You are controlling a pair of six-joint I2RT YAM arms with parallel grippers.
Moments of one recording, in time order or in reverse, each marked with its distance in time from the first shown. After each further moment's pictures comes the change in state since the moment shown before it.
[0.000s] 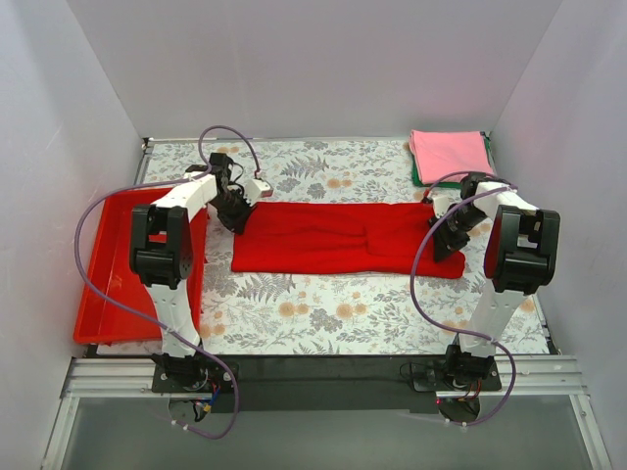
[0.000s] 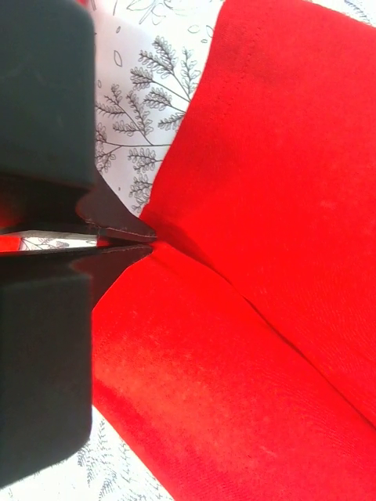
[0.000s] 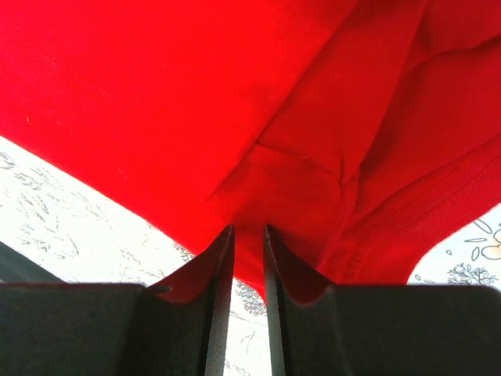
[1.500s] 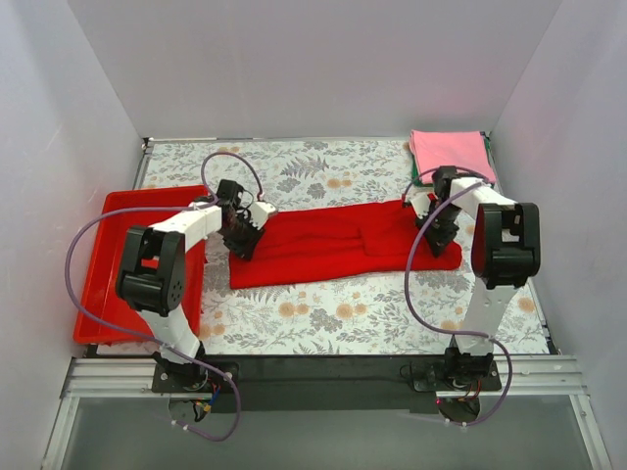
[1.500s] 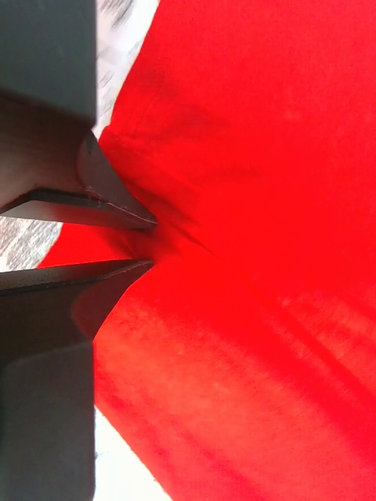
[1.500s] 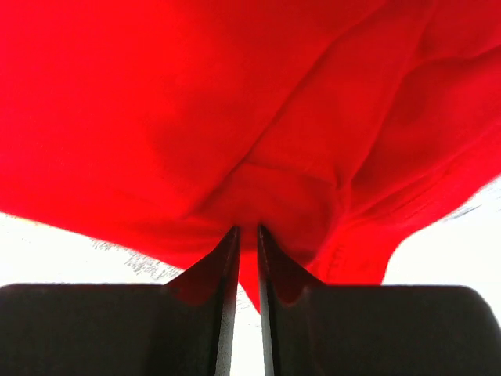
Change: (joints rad) left arm -0.094 -0.189 -0.337 0.209 -0.068 -0.263; right arm 0.148 0.013 0.004 0.060 0.259 -0.019
